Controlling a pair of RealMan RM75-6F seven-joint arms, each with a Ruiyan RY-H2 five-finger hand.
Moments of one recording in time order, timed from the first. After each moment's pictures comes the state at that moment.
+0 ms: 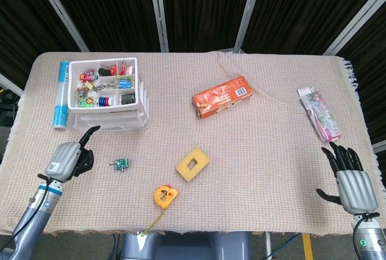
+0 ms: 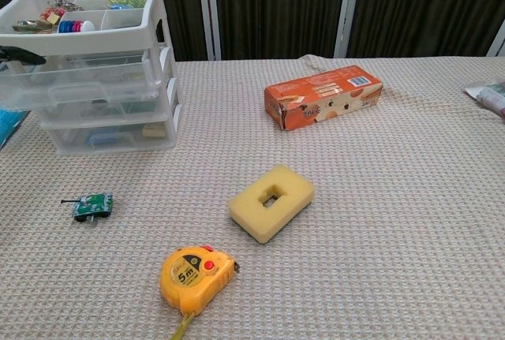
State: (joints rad) left arm -0.32 -1.20 -0.15 -1.84 1.34 1.15 0.05; right arm 0.09 -1.12 0.05 -1.64 -1.49 1.44 -0.10
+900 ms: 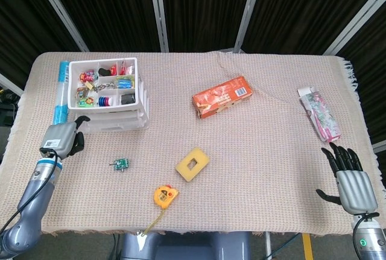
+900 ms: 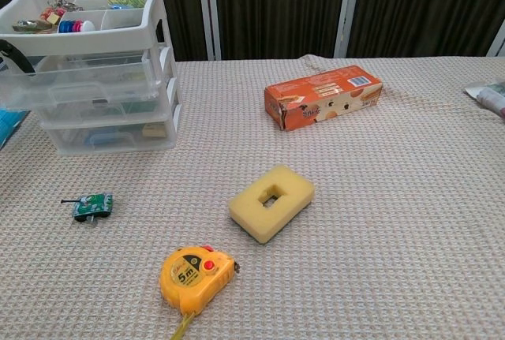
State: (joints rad) left arm -0.59 -1.10 -0.25 -1.99 0.59 1.11 0.61; right arm 0.09 -1.12 0.05 -1.65 -1.49 1.43 -0.10
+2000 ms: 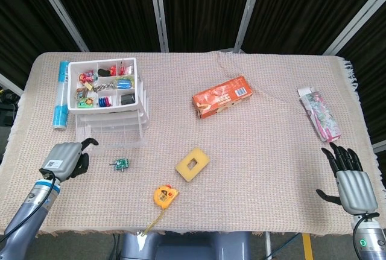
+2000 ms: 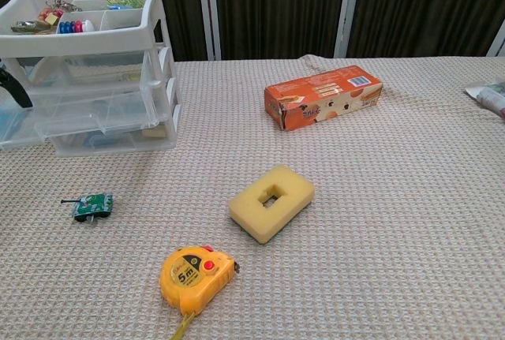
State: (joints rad) left arm -0.53 -0.98 -0.10 -2.17 0.83 1.11 0.49; right arm 0.09 -1.12 0.05 -1.65 -1.49 1.43 -0.10
